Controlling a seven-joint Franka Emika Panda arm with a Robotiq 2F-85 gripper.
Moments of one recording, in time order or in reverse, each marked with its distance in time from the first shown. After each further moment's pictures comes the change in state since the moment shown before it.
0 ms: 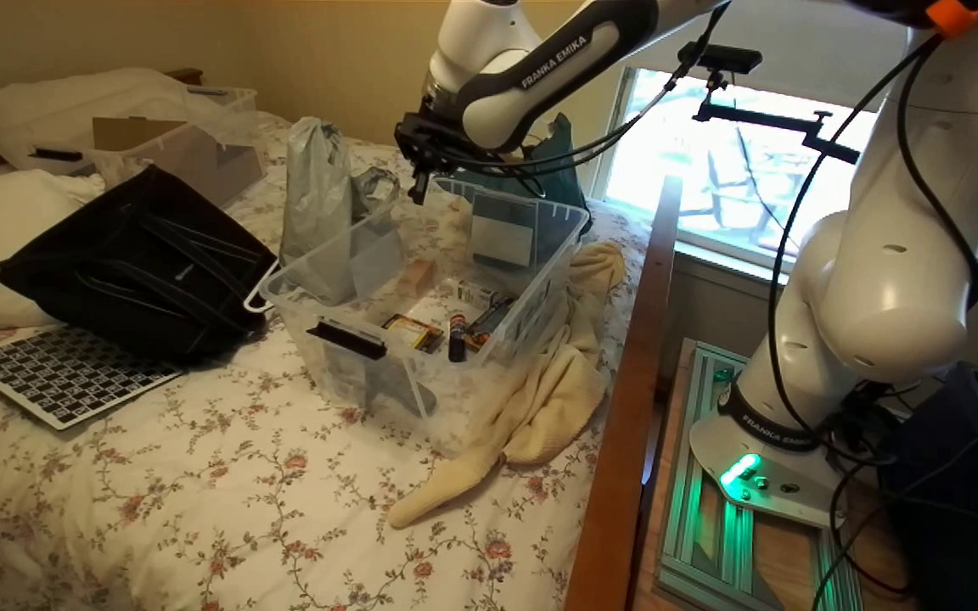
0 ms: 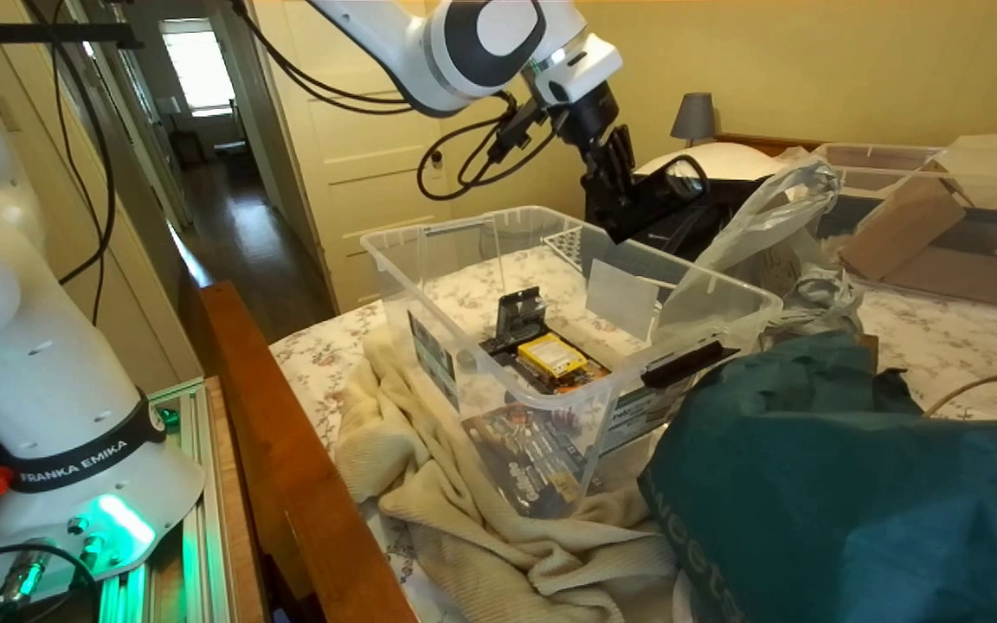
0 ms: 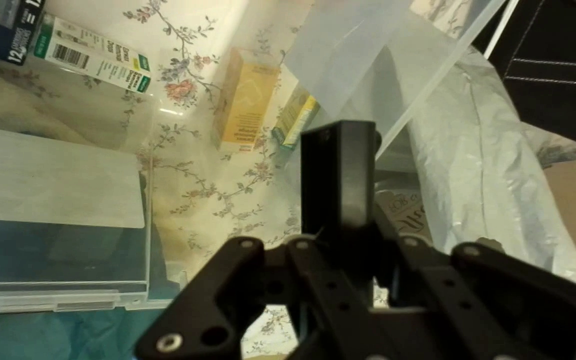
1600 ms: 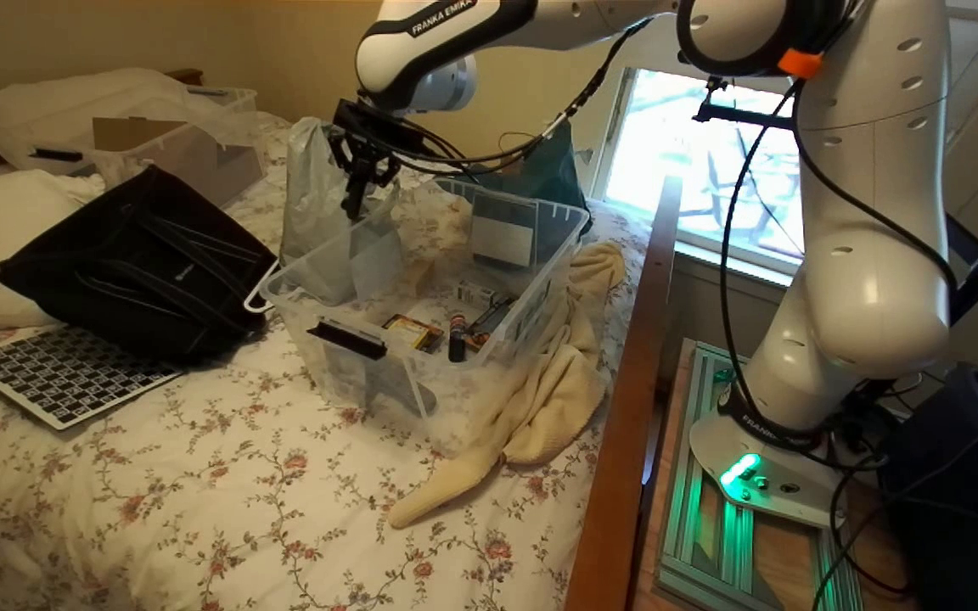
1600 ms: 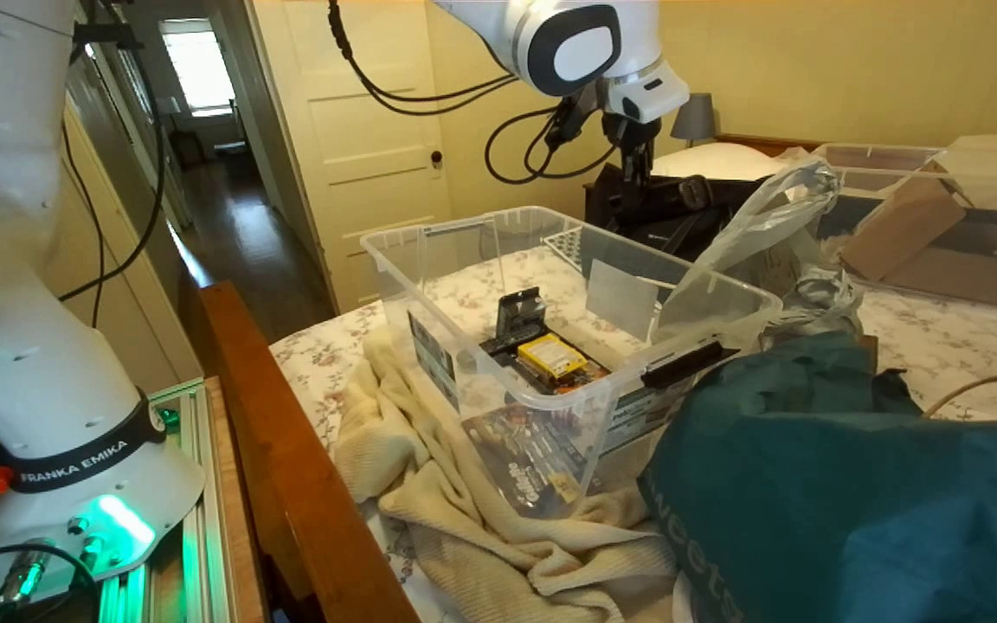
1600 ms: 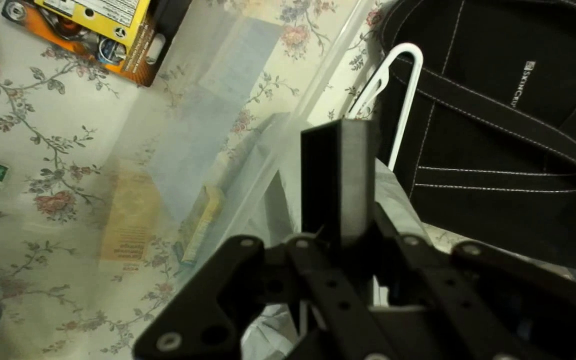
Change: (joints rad) arm -0.140 0.345 0.199 0.500 0.537 -0.287 -0.407
